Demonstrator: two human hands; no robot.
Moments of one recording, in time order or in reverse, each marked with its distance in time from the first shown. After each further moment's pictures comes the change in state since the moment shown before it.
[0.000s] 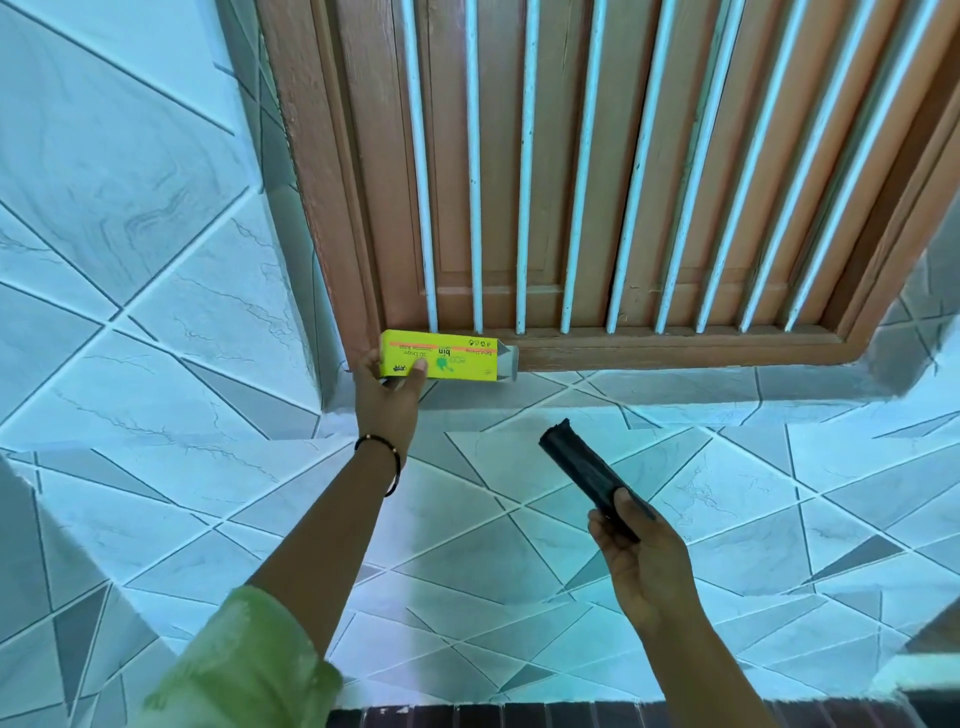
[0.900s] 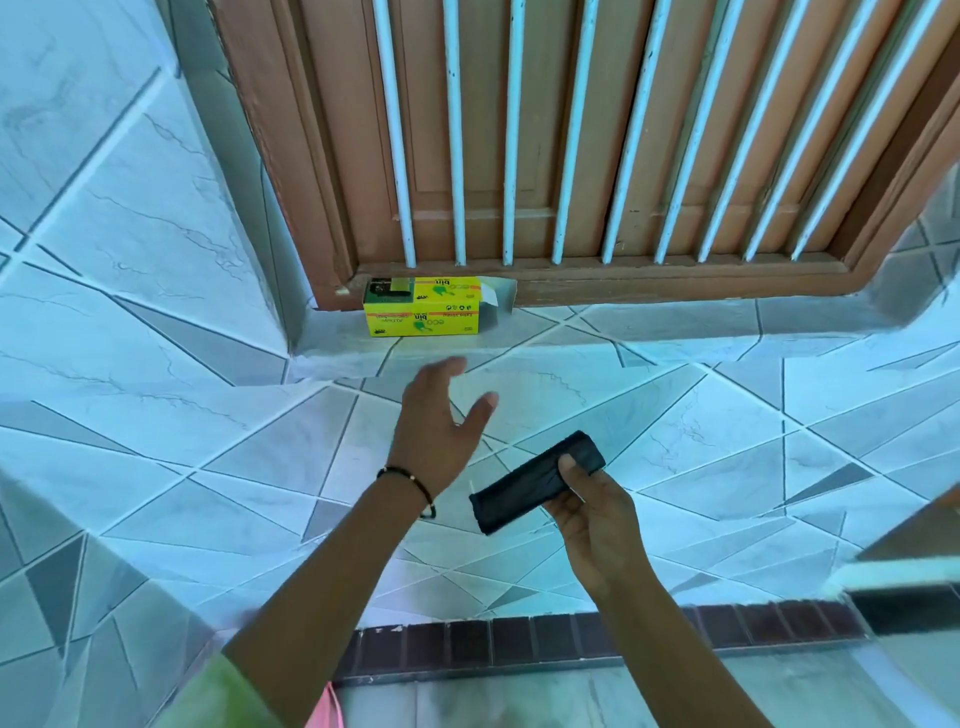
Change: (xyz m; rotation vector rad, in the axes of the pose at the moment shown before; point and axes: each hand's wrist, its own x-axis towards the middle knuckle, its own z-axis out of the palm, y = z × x) left_hand -0.075 -0.028 0.009 0.596 -0.397 0.223; right_hand -0.005 0.039 0.007 -0.135 -0.008 0.061
